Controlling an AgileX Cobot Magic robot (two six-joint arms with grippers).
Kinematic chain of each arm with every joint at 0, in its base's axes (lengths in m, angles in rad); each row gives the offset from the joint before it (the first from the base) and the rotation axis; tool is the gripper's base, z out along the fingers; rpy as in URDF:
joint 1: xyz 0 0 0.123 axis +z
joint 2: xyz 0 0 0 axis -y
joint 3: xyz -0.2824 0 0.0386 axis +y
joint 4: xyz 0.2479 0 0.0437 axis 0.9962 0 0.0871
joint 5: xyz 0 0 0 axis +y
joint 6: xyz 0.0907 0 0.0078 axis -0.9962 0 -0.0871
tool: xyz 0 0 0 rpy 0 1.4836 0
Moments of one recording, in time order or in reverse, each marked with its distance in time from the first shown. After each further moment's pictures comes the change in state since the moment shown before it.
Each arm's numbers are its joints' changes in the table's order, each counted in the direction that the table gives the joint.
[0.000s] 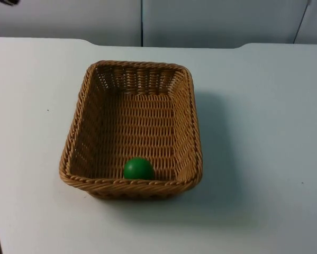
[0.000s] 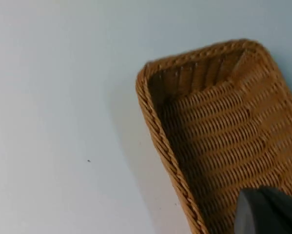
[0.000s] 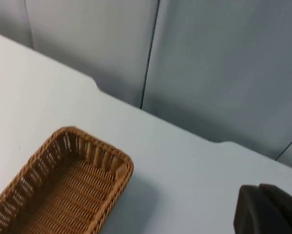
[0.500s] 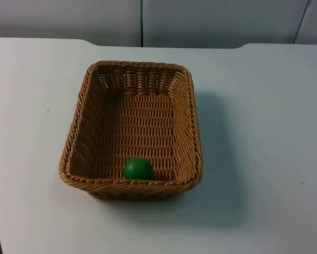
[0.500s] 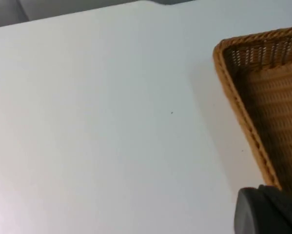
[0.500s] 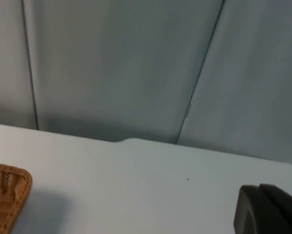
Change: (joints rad) right arm 0.292 0.374 0.490 -0.645 0.031 -0.532; left arm 0.000 0.580 0.341 0.429 0.036 0.344
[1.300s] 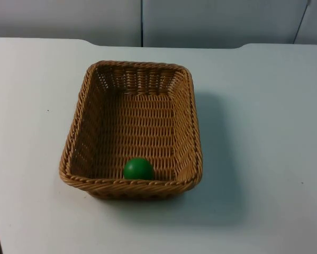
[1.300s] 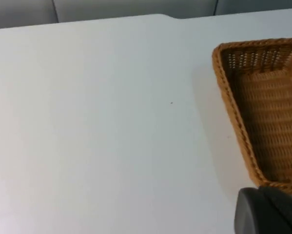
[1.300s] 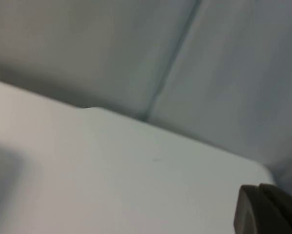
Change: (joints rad) right arm 0.094 0.087 0.292 -0.103 -0.045 -0.018; left arm 0.000 0.435 0.052 0.020 0.261 0.104
